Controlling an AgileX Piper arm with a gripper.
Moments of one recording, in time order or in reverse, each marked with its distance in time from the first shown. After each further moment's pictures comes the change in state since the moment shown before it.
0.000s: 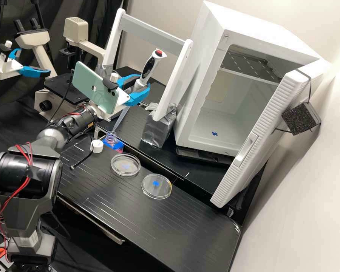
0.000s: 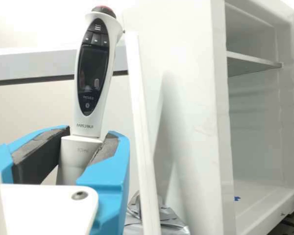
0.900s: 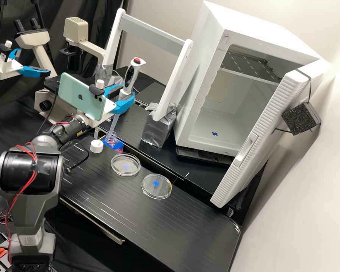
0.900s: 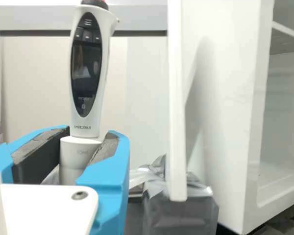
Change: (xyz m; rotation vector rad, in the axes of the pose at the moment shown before) arm -0.034 -0.028 0.012 -0.071 0.015 -0.124
